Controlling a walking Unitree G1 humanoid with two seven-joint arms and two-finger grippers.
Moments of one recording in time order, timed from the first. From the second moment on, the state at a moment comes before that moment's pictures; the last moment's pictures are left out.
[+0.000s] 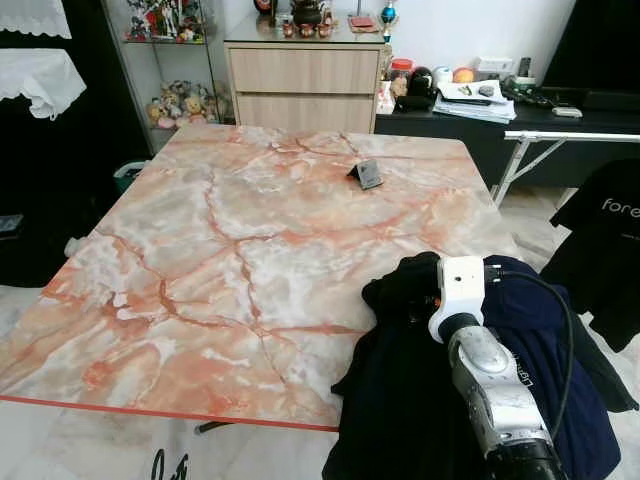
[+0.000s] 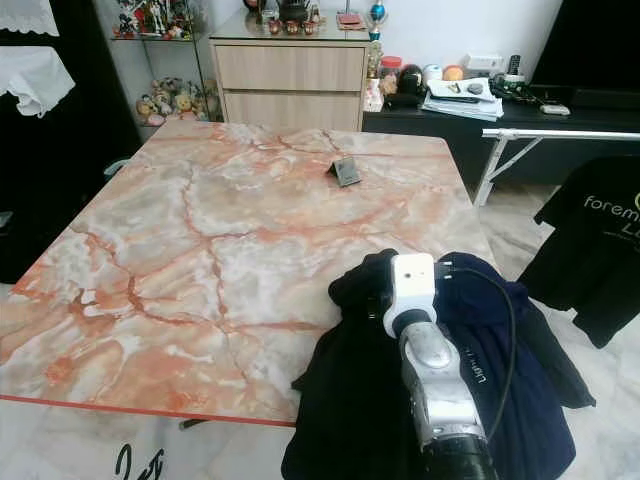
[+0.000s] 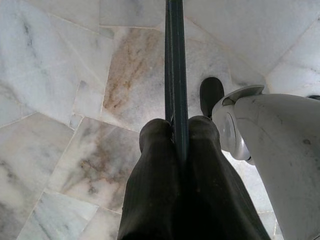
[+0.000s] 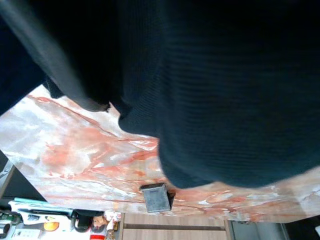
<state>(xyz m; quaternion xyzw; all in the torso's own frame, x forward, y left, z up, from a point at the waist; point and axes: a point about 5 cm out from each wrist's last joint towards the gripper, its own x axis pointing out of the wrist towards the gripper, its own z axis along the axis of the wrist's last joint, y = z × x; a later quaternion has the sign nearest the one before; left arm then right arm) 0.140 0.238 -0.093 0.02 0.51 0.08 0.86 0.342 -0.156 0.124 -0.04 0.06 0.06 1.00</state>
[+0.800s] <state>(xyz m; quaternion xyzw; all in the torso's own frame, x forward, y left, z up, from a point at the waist) 0.140 0.238 -0.093 0.03 0.51 0.08 0.86 0.339 -0.149 0.124 -0.02 0.06 0.07 1.00</state>
